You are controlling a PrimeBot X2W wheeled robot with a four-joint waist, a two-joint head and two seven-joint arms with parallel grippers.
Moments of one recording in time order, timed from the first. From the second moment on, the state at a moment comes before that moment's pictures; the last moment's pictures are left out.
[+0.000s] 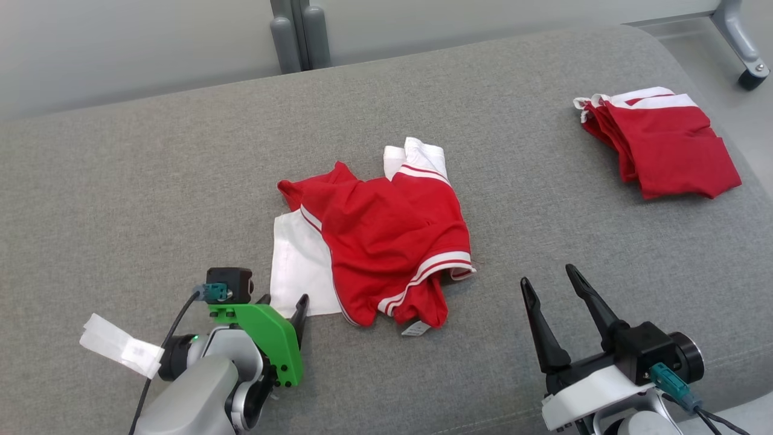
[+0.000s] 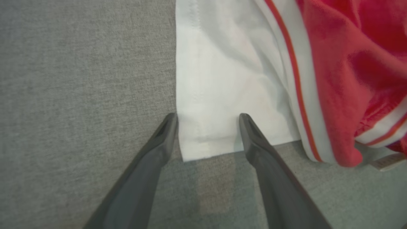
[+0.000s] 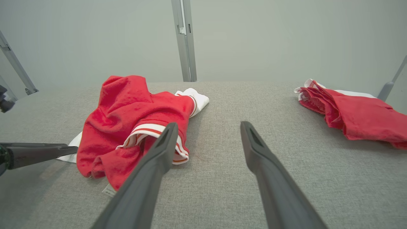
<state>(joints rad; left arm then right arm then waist) -0.52 0.26 -0.85 0.71 -0.96 0.11 0.03 0.00 -0.05 0.15 0.10 0.08 0.13 -0.26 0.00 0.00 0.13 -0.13</state>
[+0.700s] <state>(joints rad) -0.54 0.14 -0.81 0.88 -1.08 -0.07 0.04 0.00 -0.05 0.16 0.11 0.08 0.13 -0.26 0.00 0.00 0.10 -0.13</state>
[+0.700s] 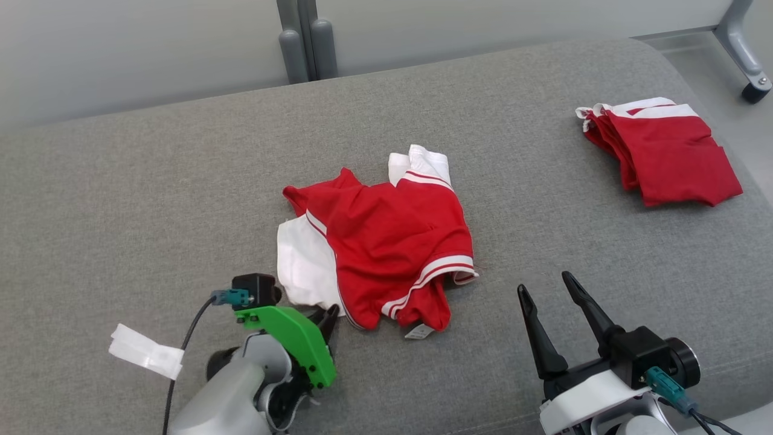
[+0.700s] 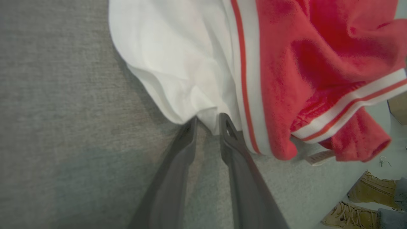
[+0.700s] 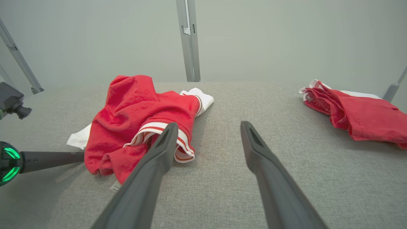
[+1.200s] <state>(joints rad) -0.57 0.15 -0.68 0.63 -1.30 -0.13 0.09 0.01 -0.05 0.16 0.11 0.10 0.13 -0.26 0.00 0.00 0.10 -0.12</state>
